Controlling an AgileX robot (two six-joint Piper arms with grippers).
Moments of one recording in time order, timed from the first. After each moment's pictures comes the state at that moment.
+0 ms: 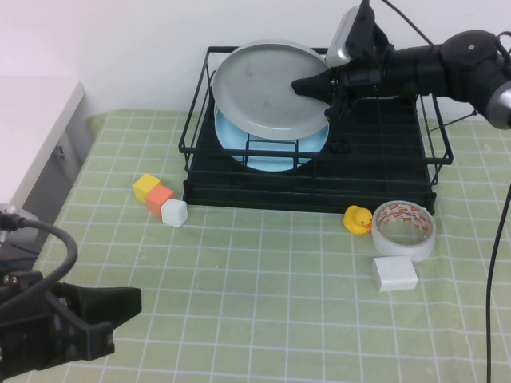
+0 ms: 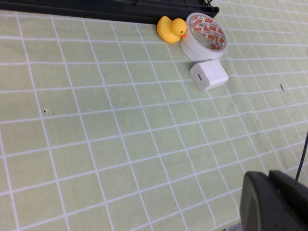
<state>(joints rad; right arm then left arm) 0.18 2.58 -2.42 1.20 0.89 -1.66 -0.11 0.86 -0.58 -1.00 0.76 0.71</state>
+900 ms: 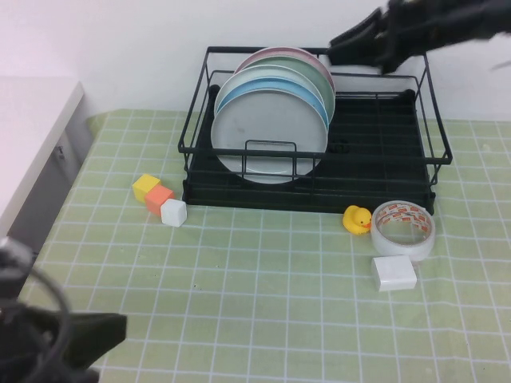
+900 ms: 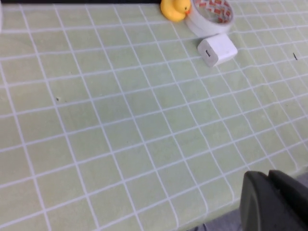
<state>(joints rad) 0.10 2.41 -2.44 1.06 1.22 -1.24 -0.11 0.76 -0.56 -0.88 0.81 0.68</state>
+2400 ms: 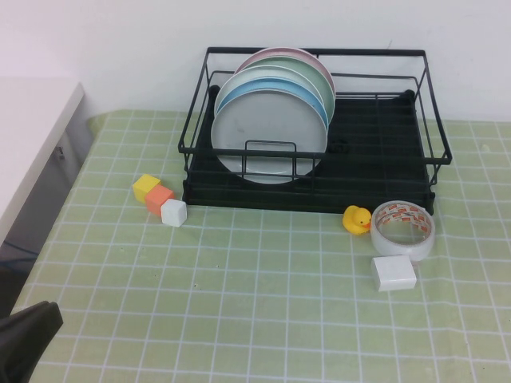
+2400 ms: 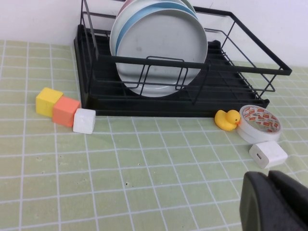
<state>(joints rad) 0.33 0.81 -1.05 0.78 0.78 -1.14 -0.11 0.38 -0.39 -0.83 0.52 0.57</state>
